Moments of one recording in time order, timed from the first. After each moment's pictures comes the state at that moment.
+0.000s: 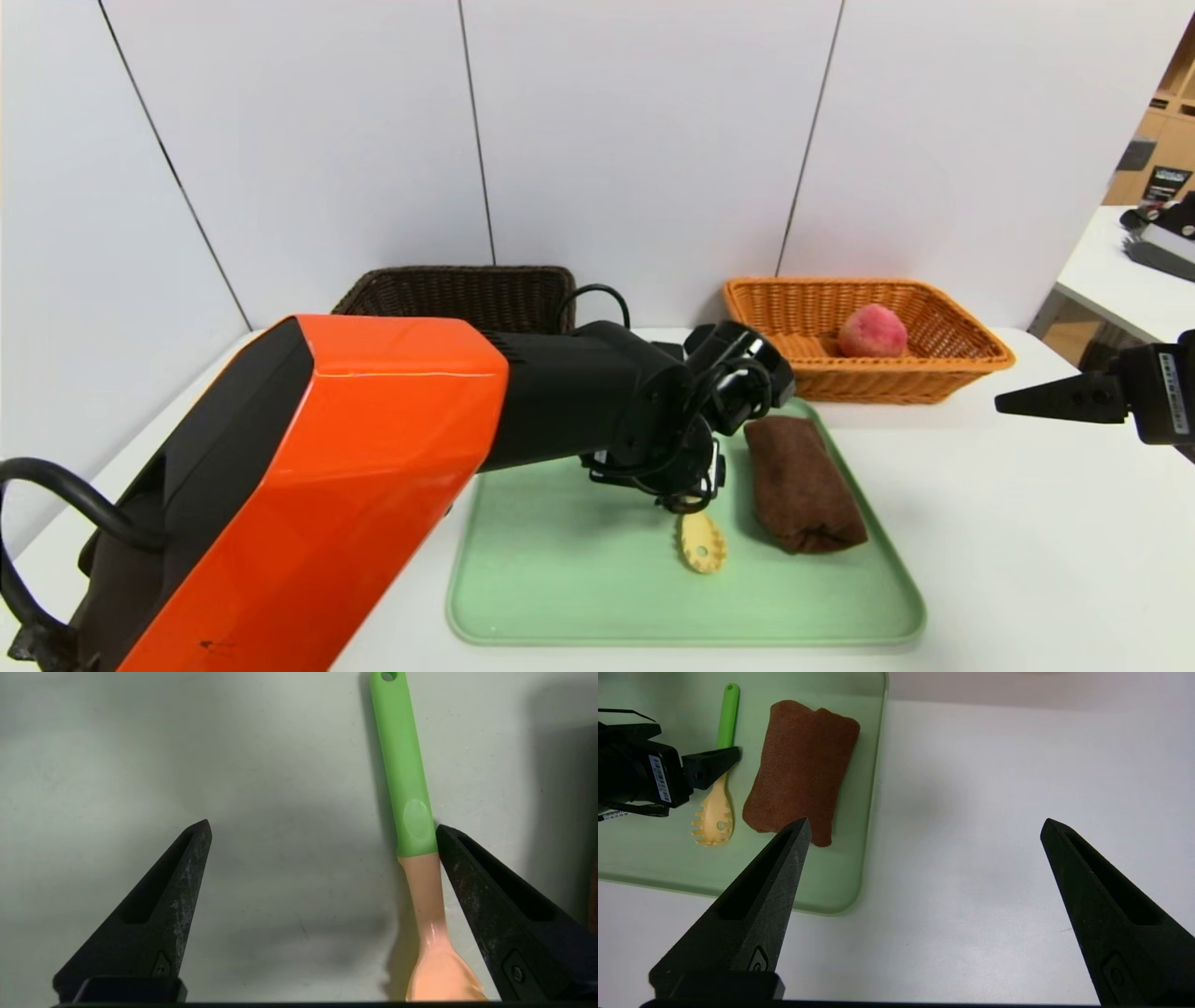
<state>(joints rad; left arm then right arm) -0.92 2.33 -1.94 0.60 0.45 -0.62 0.06 1.30 -1.14 0.59 0.12 0.02</state>
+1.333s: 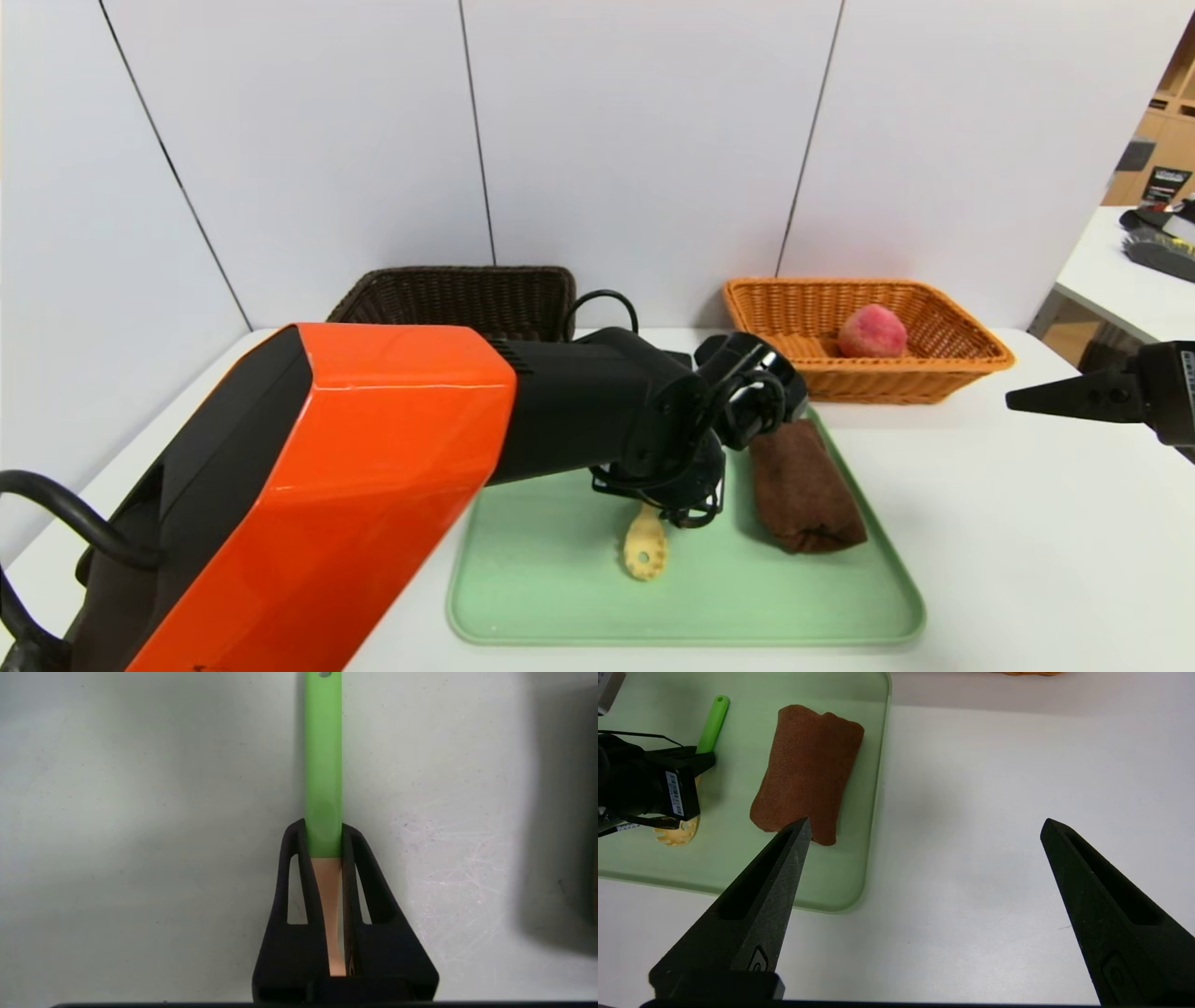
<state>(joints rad) -0.94 2.33 -1.94 0.65 0.45 -0.63 0.05 1.27 -1.14 0.59 0.12 0.02</state>
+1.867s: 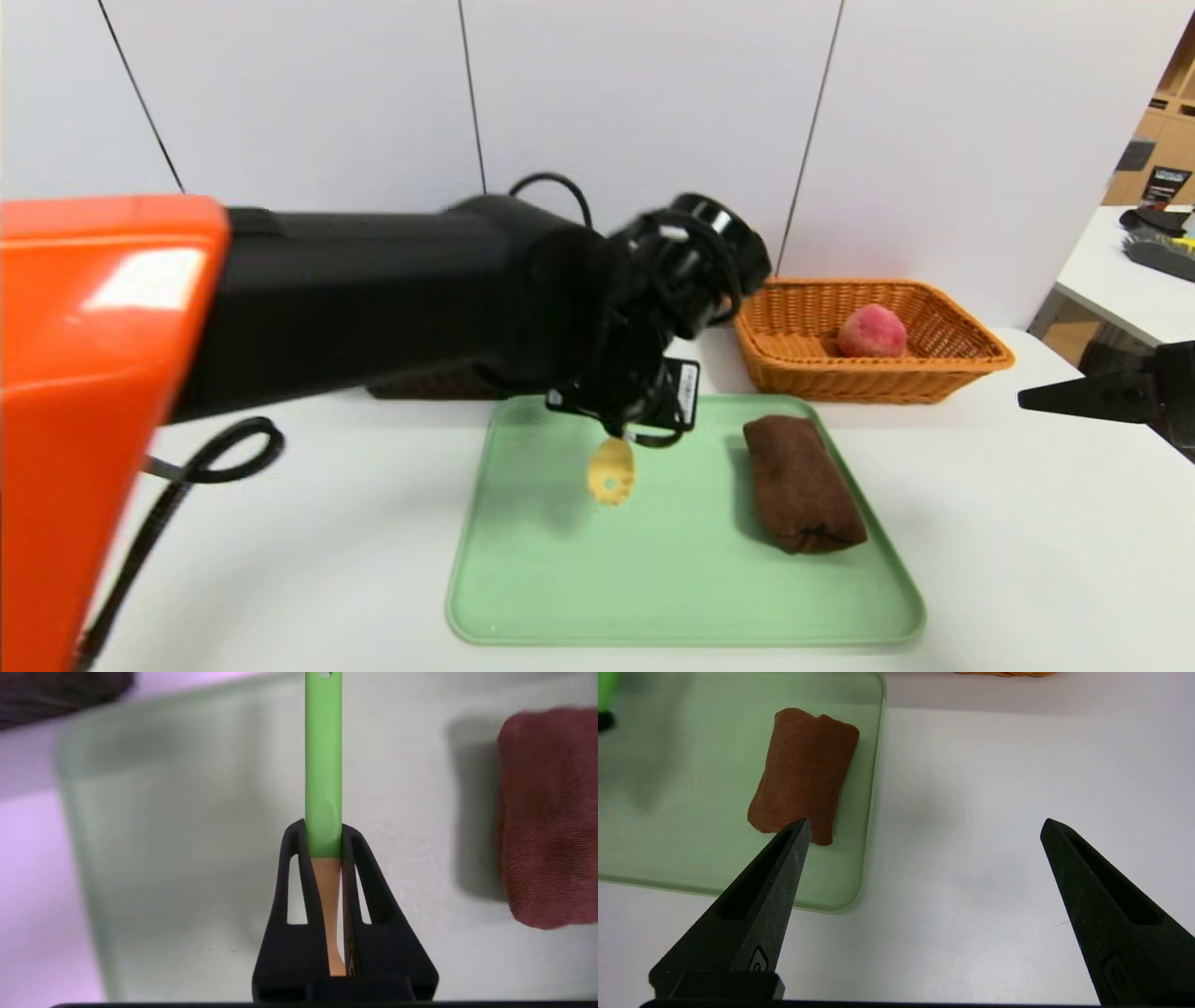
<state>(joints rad) -0.90 2.12 -1.94 0.67 0.45 -0.52 0.04 1.26 -1.14 0.59 0.12 0.02</state>
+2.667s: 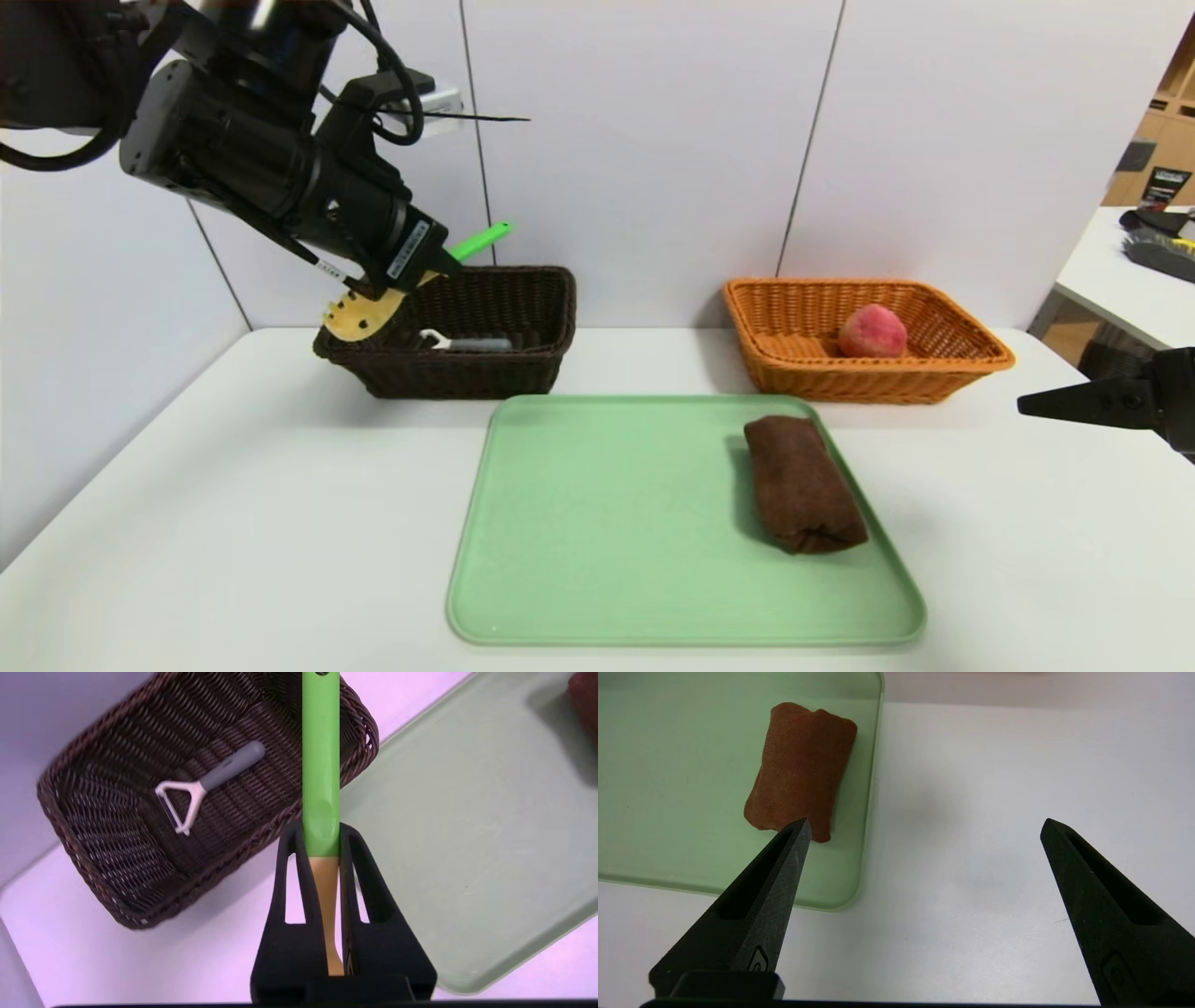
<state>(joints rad) -0.40 1.81 -1.94 0.75 -0.09 0.32 0.03 1.26 -1.12 0.59 0.12 0.02</state>
